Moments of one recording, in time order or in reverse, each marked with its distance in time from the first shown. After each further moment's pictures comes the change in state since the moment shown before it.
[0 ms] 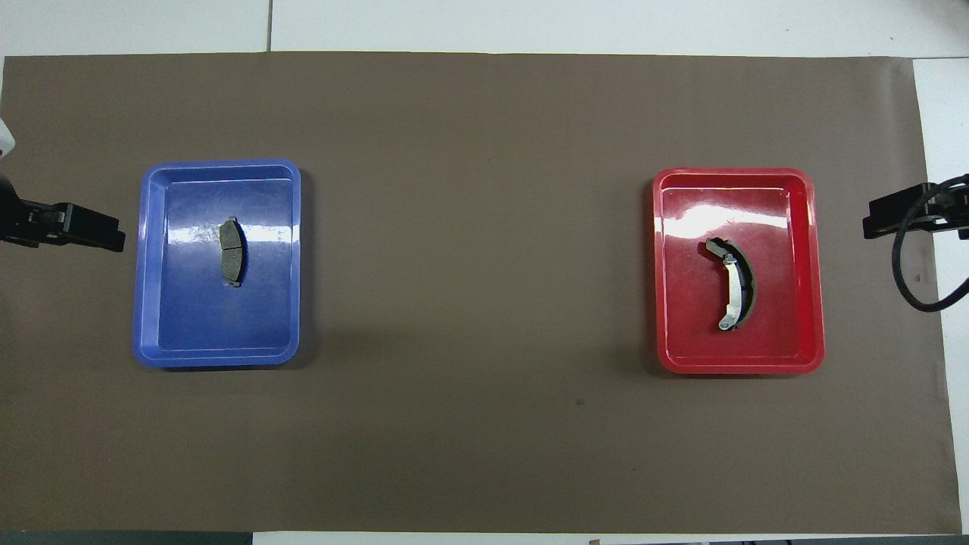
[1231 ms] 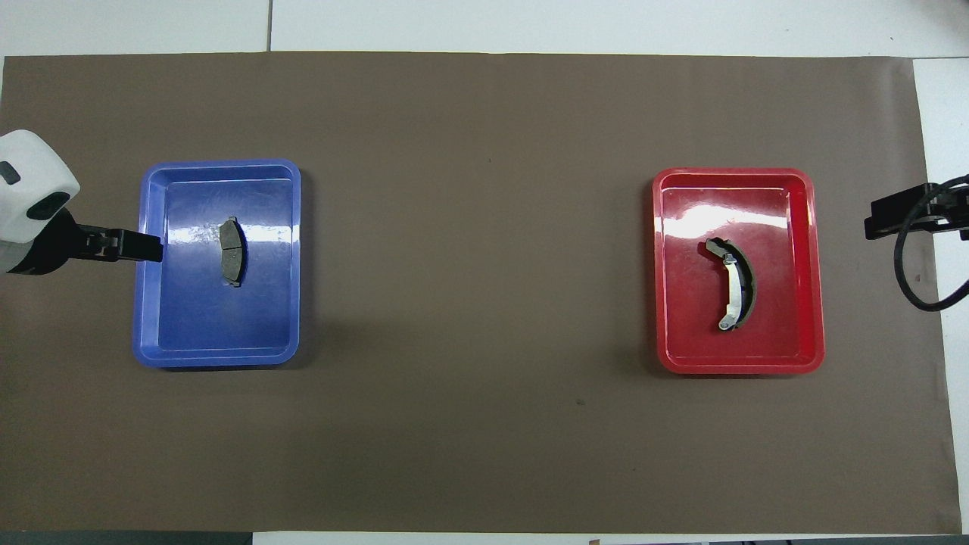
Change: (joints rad) left arm -0.002 -0.090 -0.002 -0.318 0.000 0.336 0.000; right arm -0.001 0.000 -0.001 0.000 0.000 -0.002 0.000
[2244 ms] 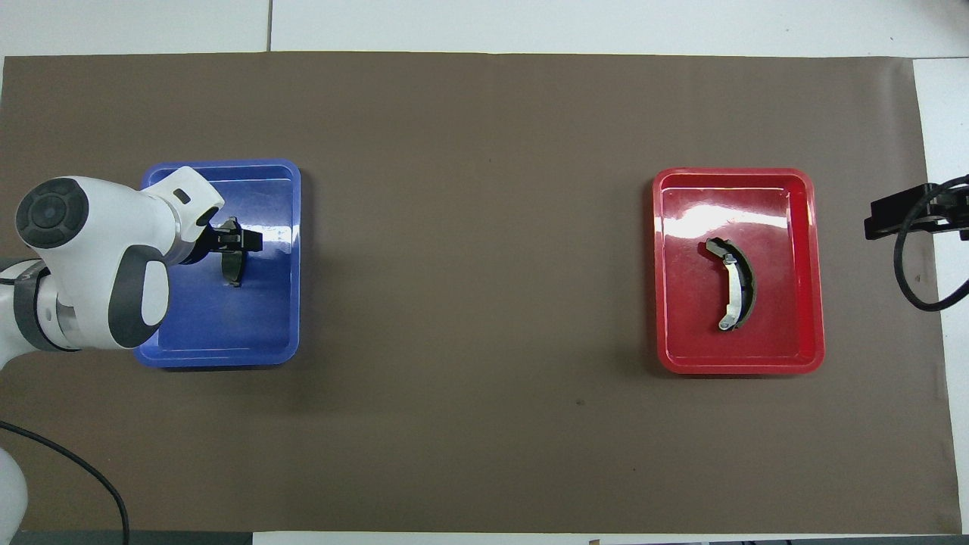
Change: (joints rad) left arm -0.028 0.314 -0.005 -0.184 0.000 0.512 -0.095; right arm 0.000 0.000 0.000 -0.001 0.000 0.000 0.000
